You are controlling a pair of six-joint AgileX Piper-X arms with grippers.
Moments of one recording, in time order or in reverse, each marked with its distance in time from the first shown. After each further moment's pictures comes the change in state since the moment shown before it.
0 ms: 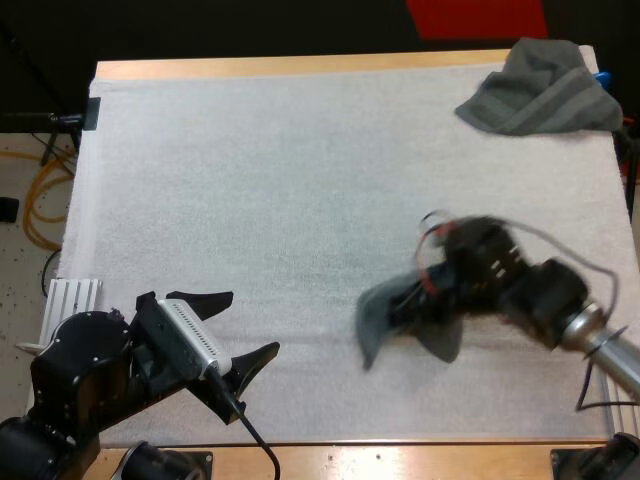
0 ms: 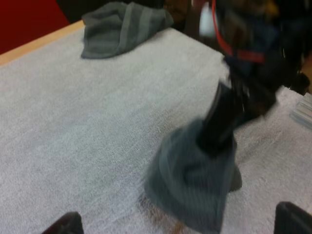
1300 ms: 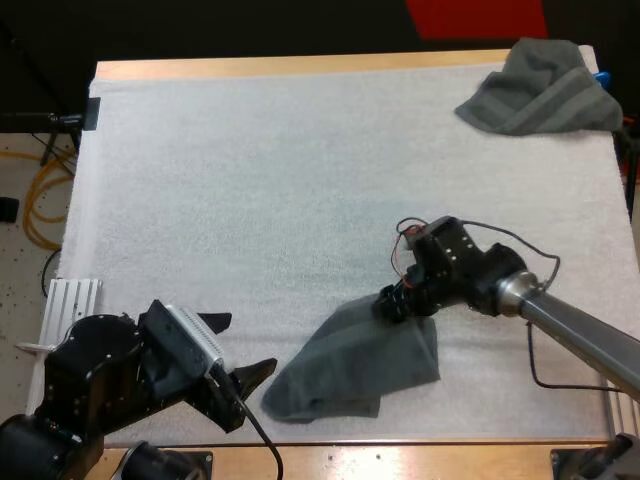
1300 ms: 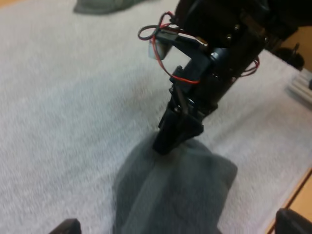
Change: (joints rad) left arm 0.000 0.000 0.019 0.111 0.000 -0.041; right arm -0.064 0.334 0.023 -0.158 0.041 -0.114
